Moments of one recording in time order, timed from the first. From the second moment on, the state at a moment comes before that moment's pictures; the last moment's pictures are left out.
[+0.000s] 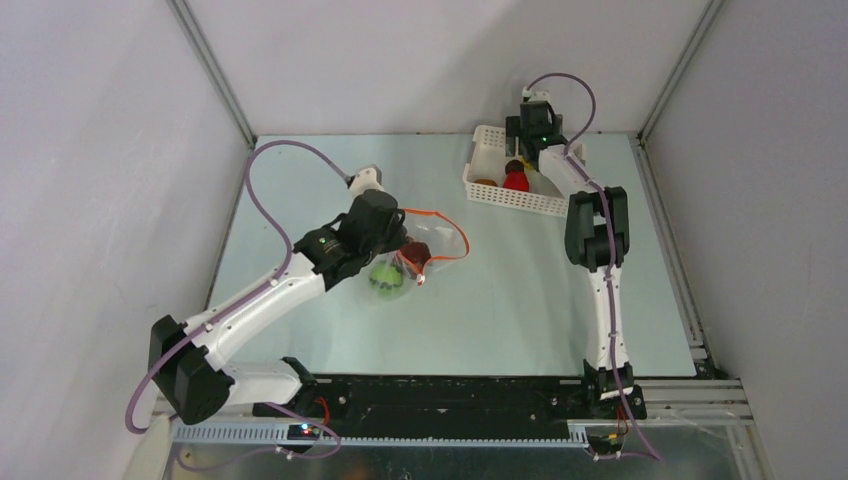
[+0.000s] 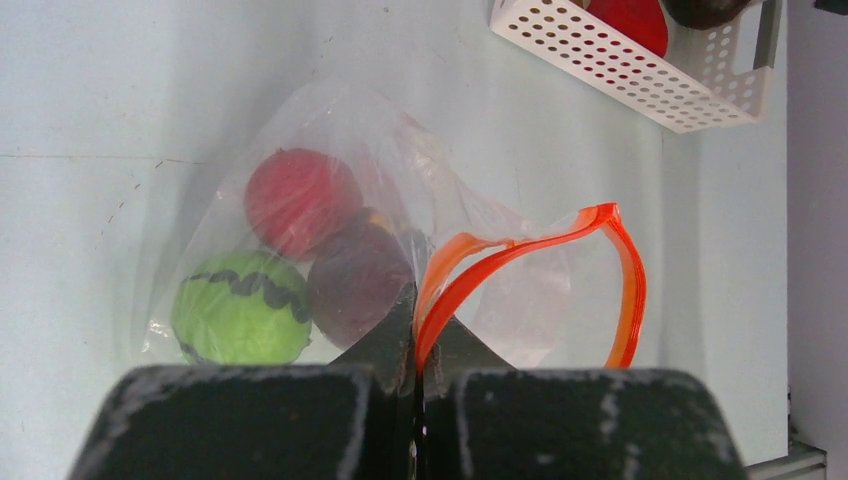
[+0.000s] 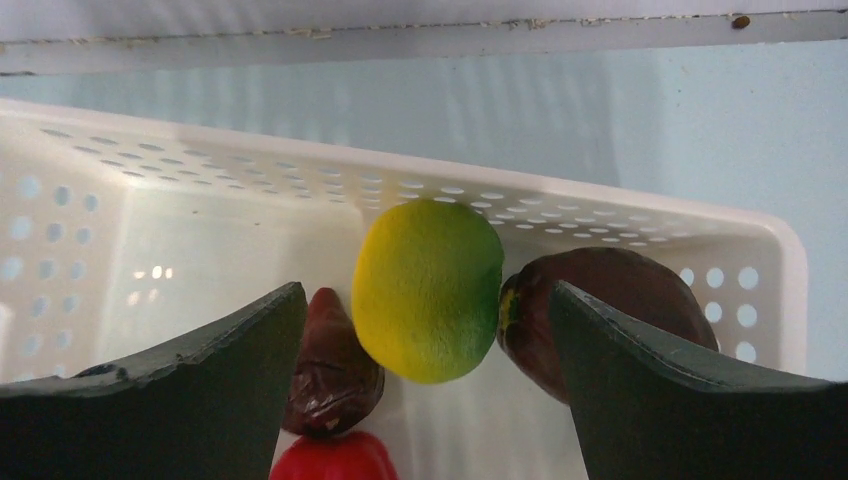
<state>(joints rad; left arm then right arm) -0.74 1.24 1.08 -0.48 -0.37 -0.79 0.20 2.39 2.08 -0.28 0.33 0.09</state>
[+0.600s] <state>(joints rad) -0.74 1.26 1.09 -0.48 -0.37 -0.79 0.20 2.52 2.19 -0.24 0.34 -0.03</state>
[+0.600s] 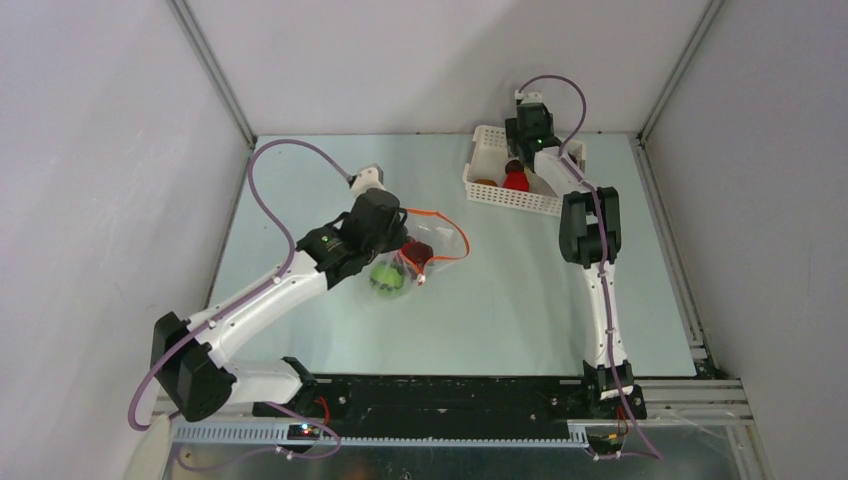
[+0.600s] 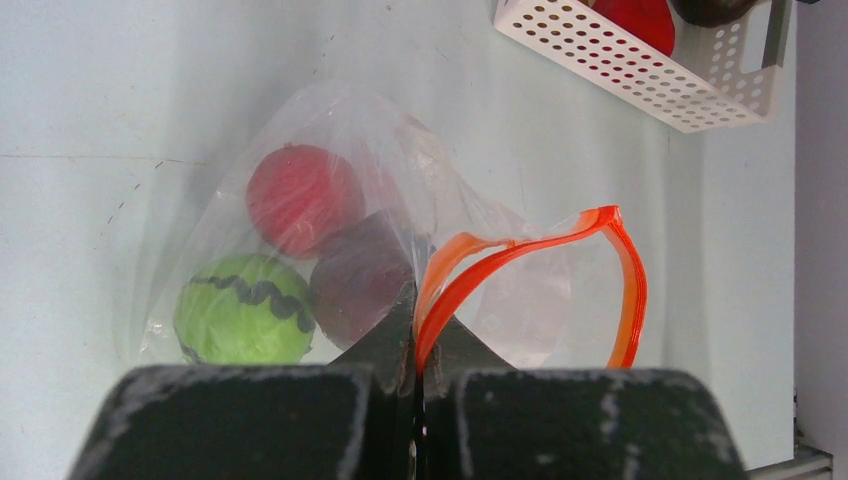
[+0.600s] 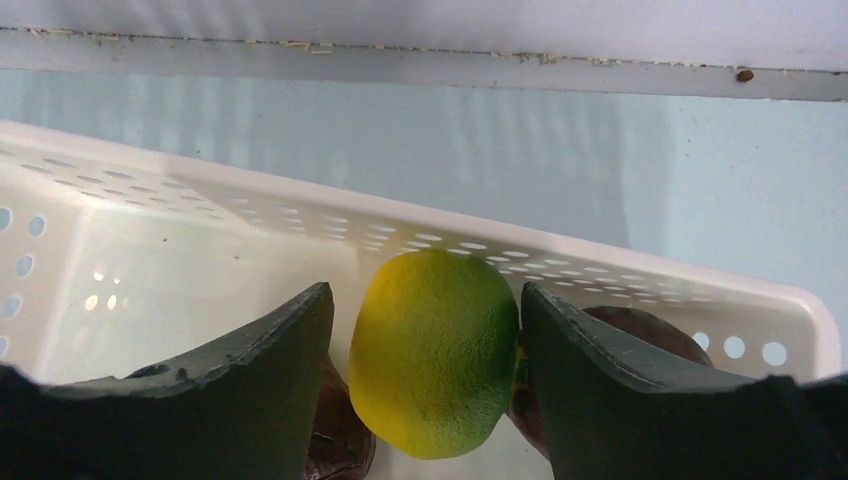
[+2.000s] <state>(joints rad) -0.73 1.26 1.09 -0.47 -0.37 -0.79 0.19 1.61 1.46 -0.14 -0.05 0.27</state>
